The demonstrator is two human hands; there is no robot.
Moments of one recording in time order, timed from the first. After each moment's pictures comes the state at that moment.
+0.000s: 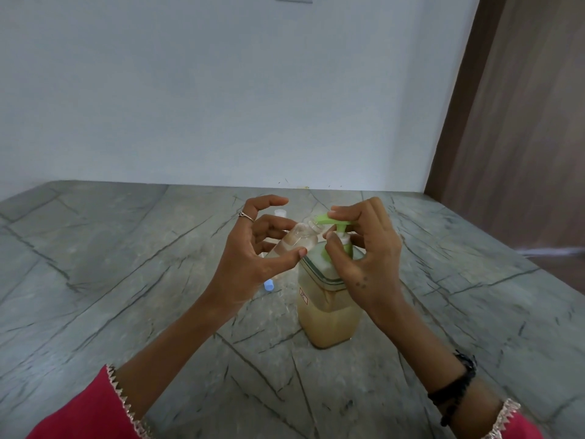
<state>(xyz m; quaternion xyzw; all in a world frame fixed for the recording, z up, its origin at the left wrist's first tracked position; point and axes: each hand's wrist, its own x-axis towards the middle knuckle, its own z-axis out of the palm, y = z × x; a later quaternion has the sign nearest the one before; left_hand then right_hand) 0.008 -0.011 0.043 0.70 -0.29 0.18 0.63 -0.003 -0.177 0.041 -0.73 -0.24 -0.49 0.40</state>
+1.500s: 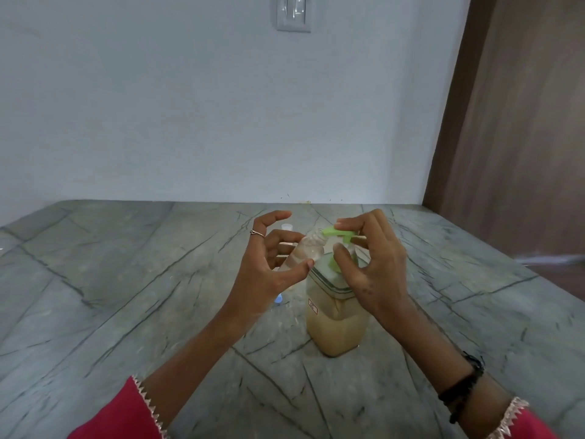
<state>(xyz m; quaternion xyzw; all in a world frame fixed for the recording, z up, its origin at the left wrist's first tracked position) 0.008 -0.011 0.039 0.68 -0.29 0.17 0.65 -0.009 -0.175 0.047 -0.76 -0.21 -0.51 0.34</state>
